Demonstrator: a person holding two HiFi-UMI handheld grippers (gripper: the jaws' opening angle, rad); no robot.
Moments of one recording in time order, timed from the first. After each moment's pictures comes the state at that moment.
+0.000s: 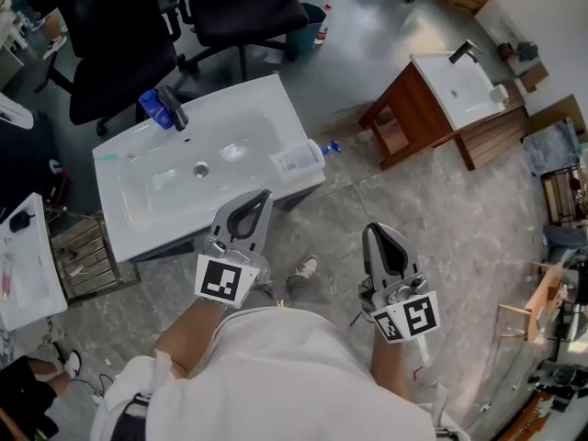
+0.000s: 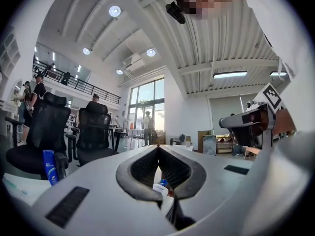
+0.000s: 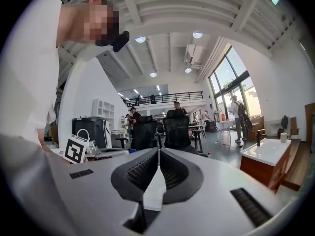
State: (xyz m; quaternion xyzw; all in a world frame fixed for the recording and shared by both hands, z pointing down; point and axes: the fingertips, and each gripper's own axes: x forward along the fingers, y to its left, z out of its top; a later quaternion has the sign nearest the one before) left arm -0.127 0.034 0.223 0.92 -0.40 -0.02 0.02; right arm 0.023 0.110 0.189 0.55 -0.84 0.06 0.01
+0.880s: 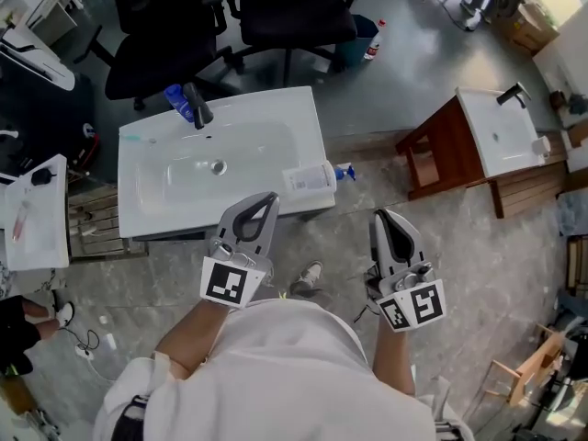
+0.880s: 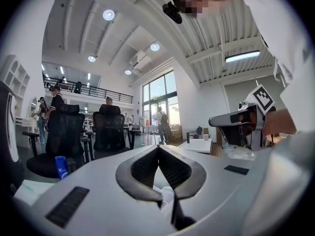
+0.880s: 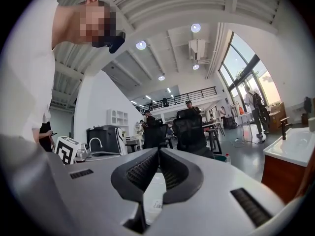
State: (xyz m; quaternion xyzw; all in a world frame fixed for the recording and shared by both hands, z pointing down) left arm -0.078 -0.012 0.222 0.87 -0.49 0.02 0.01; right arm 0.086 0.004 0.198 0.45 -0.89 0.08 -0.04
